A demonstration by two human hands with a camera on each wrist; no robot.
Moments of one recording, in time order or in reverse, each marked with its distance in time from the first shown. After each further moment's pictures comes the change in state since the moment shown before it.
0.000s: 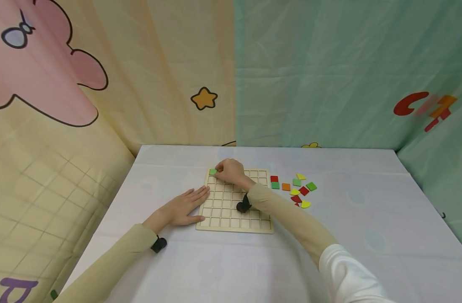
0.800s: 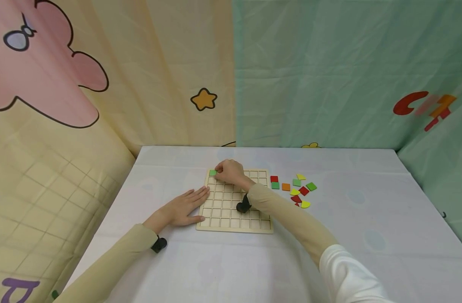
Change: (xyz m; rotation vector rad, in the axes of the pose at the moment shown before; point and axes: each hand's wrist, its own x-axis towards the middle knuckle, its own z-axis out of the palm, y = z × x) left_hand 0.000 0.002 -0.002 -0.001 -0.010 -0.008; right_hand -0.005 -0.005 -0.005 -0.010 -0.015 -0.007
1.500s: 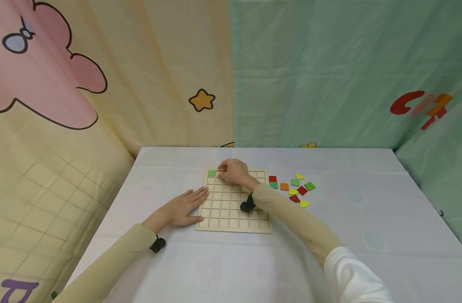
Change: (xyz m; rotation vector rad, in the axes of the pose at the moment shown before) left_hand 0.000 0.003 -0.005 0.002 -0.010 0.004; right_hand -0.006 0.013 -0.011 0.038 -0.002 0.028
